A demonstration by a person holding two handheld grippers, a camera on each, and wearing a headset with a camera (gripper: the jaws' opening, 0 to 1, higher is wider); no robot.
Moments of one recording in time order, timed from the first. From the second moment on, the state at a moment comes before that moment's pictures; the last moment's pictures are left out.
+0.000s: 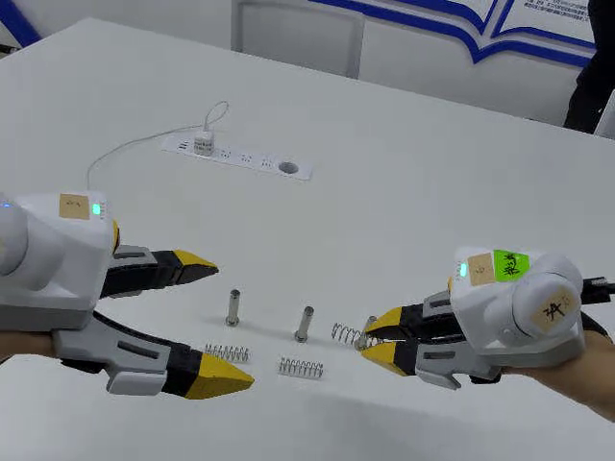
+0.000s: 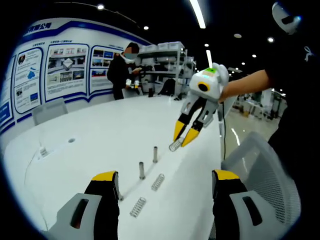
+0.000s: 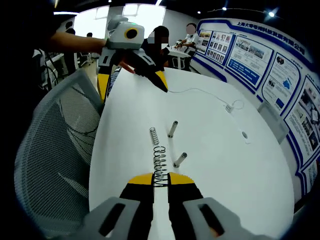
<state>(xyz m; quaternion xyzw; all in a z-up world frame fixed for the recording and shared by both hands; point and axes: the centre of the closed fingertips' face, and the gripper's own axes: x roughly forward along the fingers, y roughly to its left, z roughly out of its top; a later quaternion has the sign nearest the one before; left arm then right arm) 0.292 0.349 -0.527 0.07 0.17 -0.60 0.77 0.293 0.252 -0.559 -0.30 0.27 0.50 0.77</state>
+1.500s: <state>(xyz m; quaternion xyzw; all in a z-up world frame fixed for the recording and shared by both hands) 0.262 0.308 -0.539 0.13 0.14 -0.67 0.72 0.262 0.312 -0.544 -0.32 0.22 0.57 0.72</state>
